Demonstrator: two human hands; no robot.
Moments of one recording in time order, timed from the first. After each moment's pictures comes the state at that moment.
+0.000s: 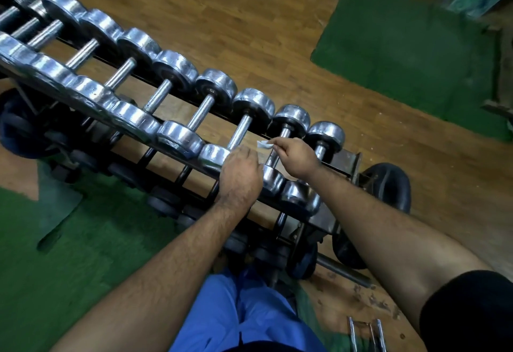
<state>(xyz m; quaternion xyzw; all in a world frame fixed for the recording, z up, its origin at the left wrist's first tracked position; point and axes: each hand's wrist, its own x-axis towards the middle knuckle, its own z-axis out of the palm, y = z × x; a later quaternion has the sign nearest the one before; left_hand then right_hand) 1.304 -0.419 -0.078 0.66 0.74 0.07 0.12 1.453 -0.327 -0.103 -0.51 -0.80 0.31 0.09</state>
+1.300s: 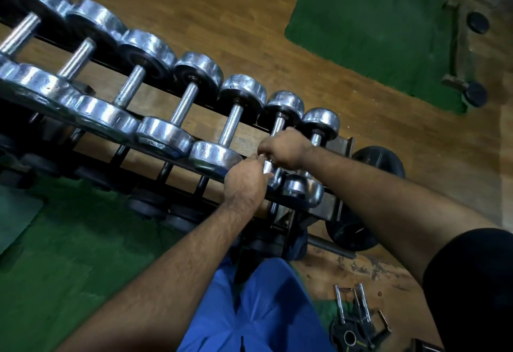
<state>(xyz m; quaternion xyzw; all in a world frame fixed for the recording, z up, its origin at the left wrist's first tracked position) 1.301 -0.415 -0.085 0.65 0.71 0.04 0.26 1.430 -0.300 -0.118 -0.35 -0.91 0.09 -0.21</state>
